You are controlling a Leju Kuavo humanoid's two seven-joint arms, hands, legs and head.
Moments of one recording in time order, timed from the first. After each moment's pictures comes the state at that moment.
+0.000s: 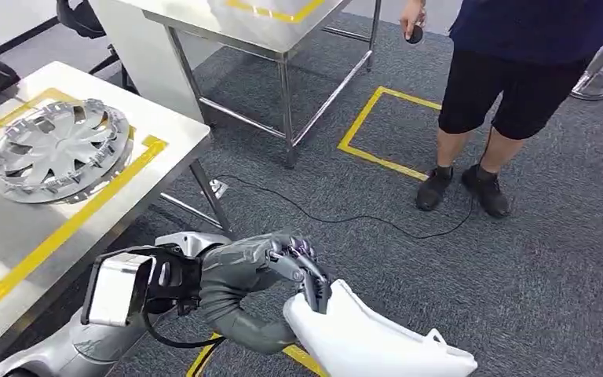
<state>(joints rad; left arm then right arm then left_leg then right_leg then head) -0.58 0.06 -0.89 -1.69 0.46 -0.66 -0.36 -0.01 -0.08 -1.30 -0.19 1.47 0.49 -0.24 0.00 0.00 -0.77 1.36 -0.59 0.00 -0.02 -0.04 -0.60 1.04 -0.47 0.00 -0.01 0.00</state>
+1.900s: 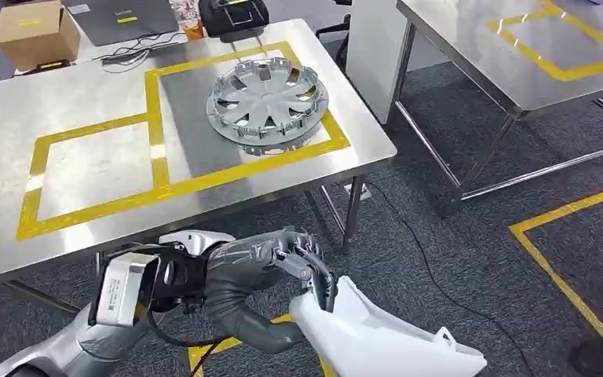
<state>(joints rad) -0.57 0.05 -0.87 -1.71 0.43 -0.65 -0.35 -0.01 -0.08 -1.30 -0.18 1.47 0.49 -0.24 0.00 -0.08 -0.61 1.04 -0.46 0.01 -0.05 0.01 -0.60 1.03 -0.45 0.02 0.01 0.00</state>
